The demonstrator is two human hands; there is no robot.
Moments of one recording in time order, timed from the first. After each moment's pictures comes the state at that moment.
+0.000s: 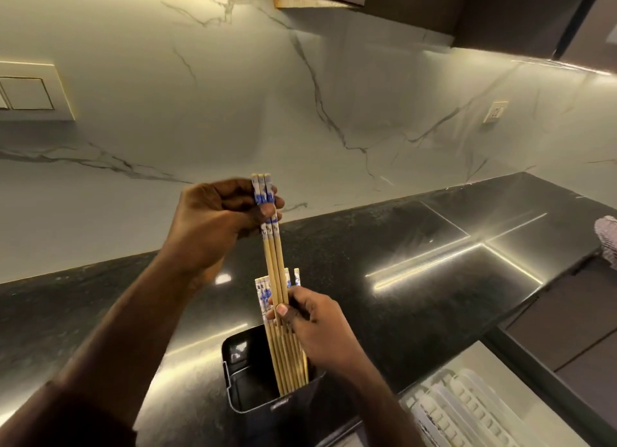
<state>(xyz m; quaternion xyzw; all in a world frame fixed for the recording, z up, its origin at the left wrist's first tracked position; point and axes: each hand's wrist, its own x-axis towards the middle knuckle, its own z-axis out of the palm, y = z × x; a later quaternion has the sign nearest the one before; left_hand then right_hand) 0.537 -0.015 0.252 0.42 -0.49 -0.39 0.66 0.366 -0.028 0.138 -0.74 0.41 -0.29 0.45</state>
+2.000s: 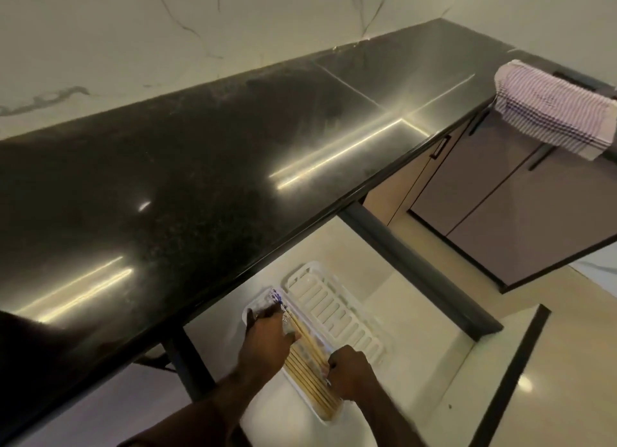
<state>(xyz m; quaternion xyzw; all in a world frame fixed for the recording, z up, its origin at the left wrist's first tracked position) 0.088 -0.069 -0.141 0.66 -0.63 -0.38 0.13 -0.080 -0.033 -0.128 -0.52 0.73 0.09 0.43</state>
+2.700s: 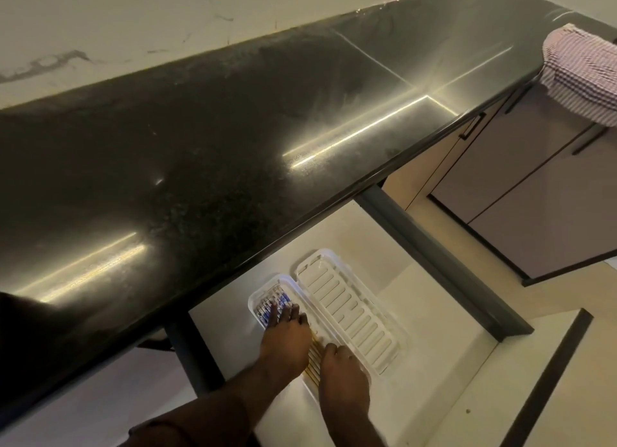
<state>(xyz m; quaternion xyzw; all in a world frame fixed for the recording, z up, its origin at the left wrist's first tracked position) 0.064 -0.065 -0.192 0.58 -0.78 -0.14 -0.19 -0.043 -0.009 -0.156 -0.63 0.72 0.15 0.25</state>
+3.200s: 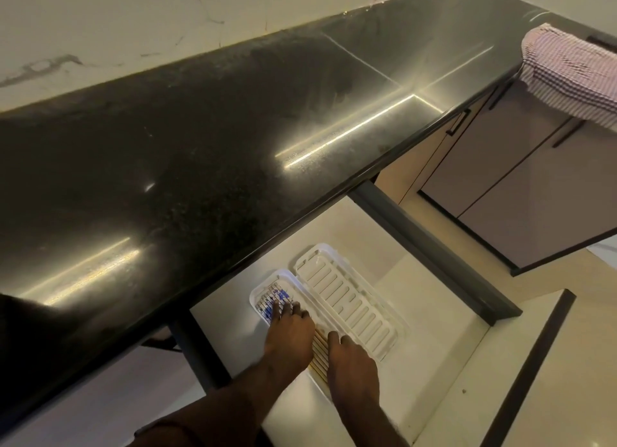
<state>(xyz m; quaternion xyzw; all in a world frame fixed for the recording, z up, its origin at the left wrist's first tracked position) 0.061 -0.062 -0.176 0.56 -0.79 -0.17 -0.19 -0.047 -0.001 -0.147 -0.66 0.71 0.11 0.20</state>
